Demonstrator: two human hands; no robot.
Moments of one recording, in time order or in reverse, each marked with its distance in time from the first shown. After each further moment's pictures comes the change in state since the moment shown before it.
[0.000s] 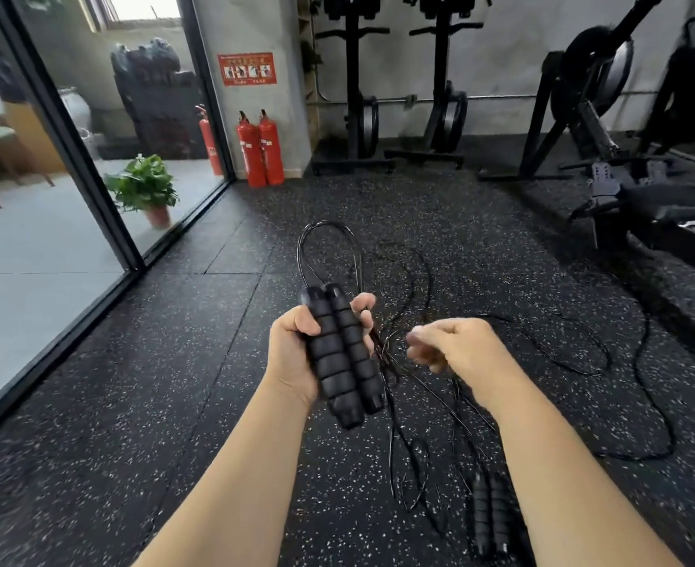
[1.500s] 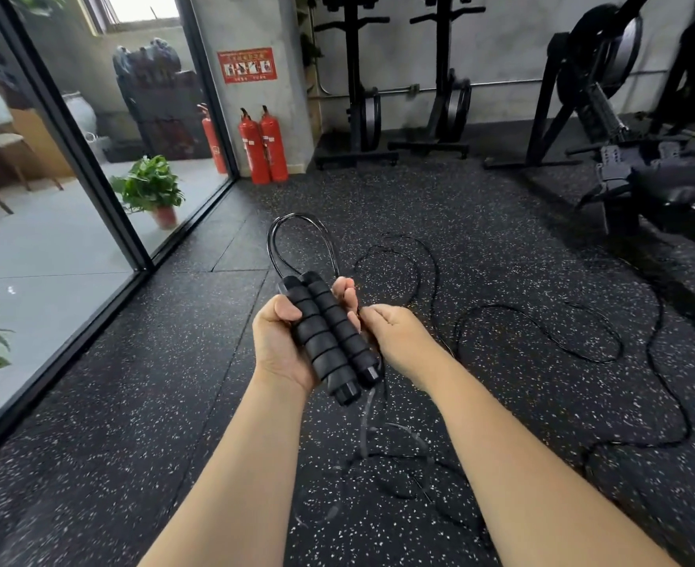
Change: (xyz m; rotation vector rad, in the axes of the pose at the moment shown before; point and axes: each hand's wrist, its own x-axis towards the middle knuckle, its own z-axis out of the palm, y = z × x) left_hand -0.009 0.009 0.002 -0.102 0.091 0.141; right_hand 0.018 -0.005 0.067 -0.098 -0.173 -0.176
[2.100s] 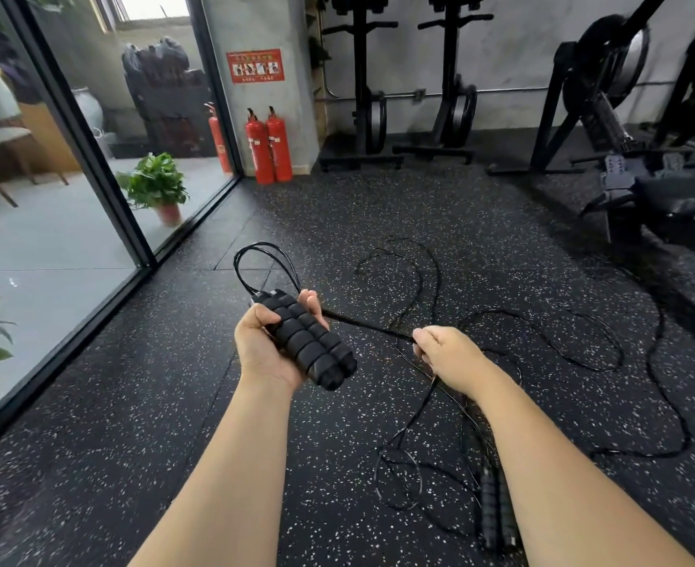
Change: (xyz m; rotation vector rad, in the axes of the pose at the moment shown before) left_hand -0.001 0.014 -0.023 -0.126 0.328 0.207; right_hand -0.012 0.039 -0.049 -0.314 0.006 0.138
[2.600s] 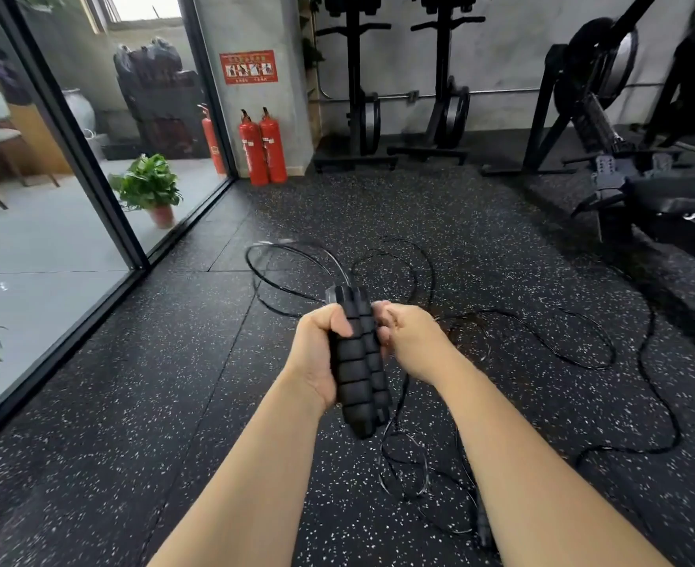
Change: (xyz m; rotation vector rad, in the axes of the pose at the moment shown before) left_hand -0.025 -0.041 0.032 0.504 -0.235 -0.241; right_hand 0.007 -0.042 0.017 -0.121 0.079 -0.174
